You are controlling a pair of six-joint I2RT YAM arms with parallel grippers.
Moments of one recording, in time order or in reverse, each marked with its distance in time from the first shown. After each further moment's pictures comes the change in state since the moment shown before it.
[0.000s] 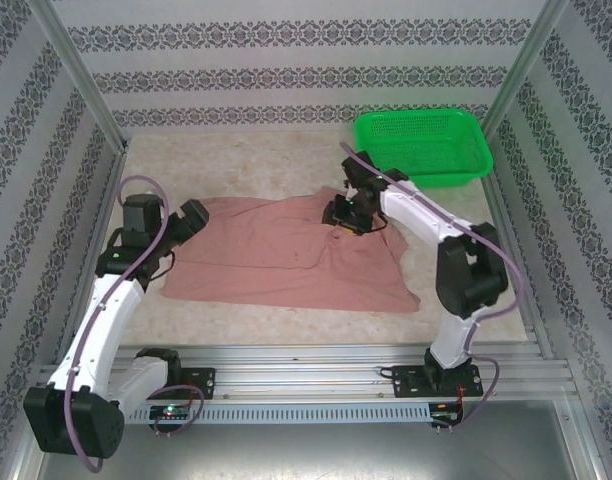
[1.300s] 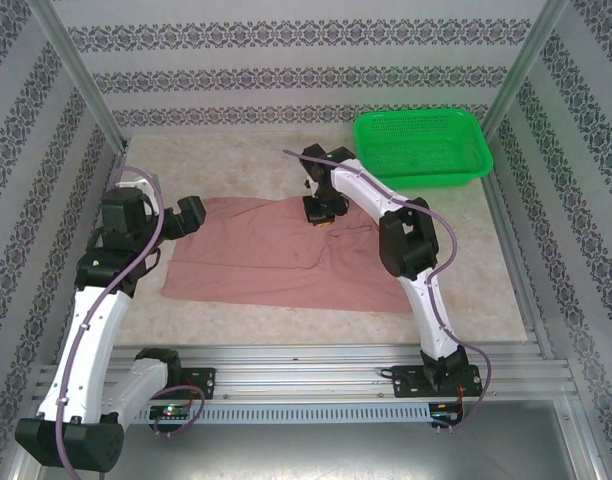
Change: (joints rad) left arm -0.001 -0.077 0.112 -0.115 0.016 0.283; right arm 0.080 0.499 0.643 -0.393 0.171 -0.369
